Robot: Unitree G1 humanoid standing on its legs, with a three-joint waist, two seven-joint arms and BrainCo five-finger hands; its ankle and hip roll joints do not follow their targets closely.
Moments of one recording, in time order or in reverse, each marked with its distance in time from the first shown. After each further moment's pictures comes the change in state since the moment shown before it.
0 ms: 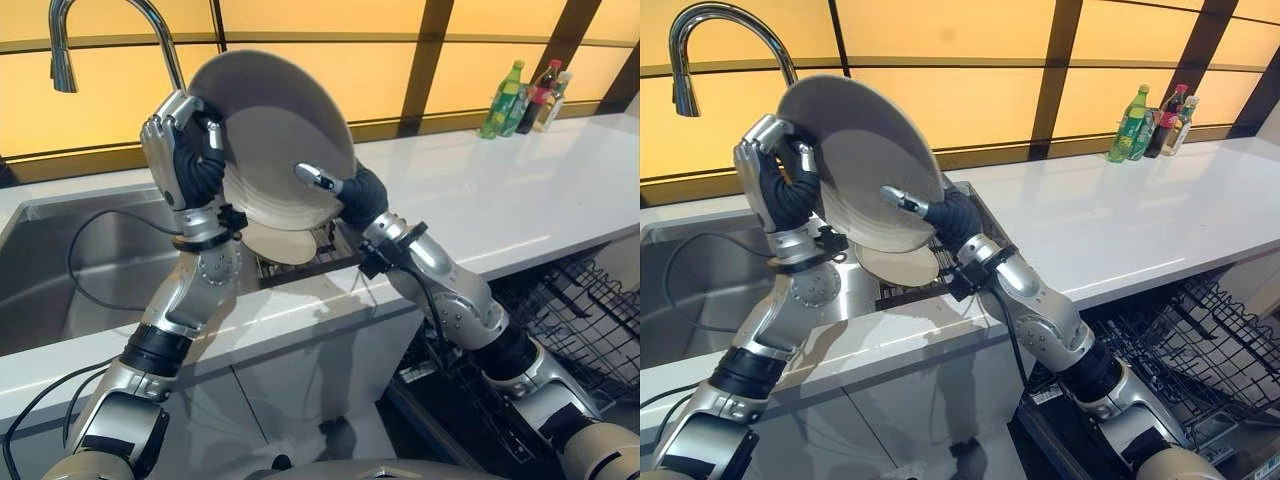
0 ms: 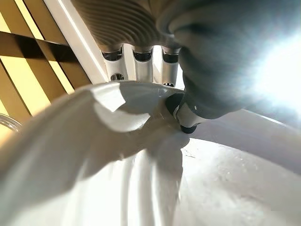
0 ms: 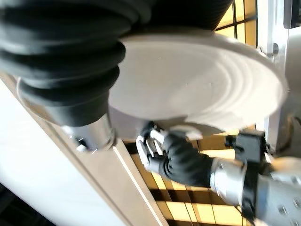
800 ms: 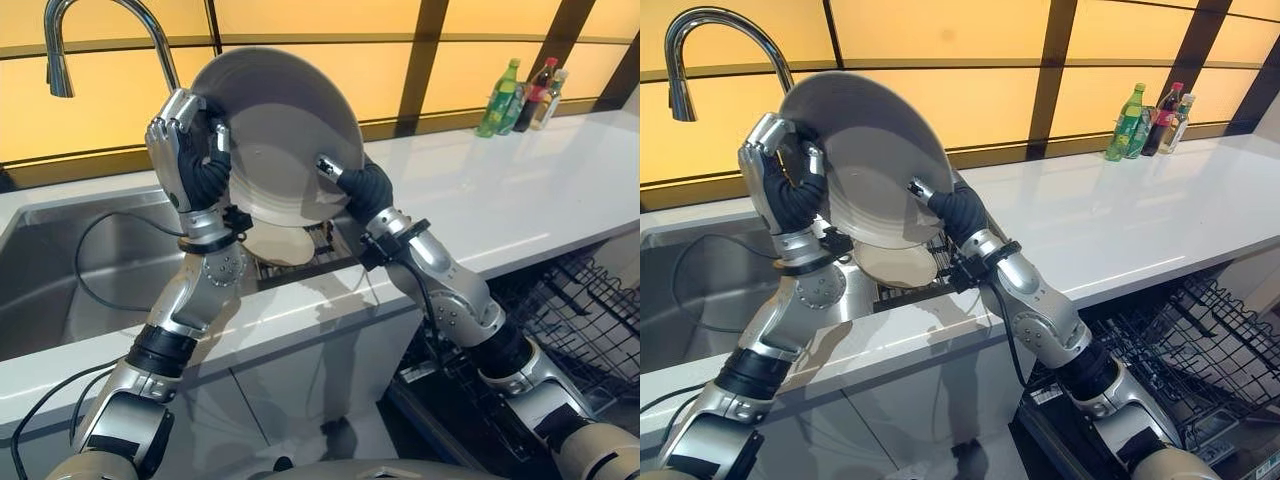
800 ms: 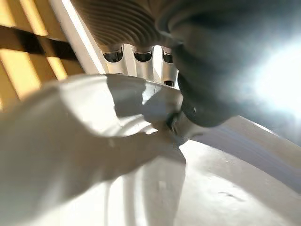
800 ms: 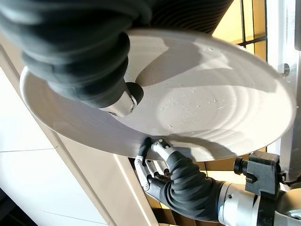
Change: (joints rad) left arm 0.000 -0.049 0.002 0.000 -0.069 -0.022 0.013; right arm 0.000 0.027 -0.013 0.009 -0.097 -0.007 -0.051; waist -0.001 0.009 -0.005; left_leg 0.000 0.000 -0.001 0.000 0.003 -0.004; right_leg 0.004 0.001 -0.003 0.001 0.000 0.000
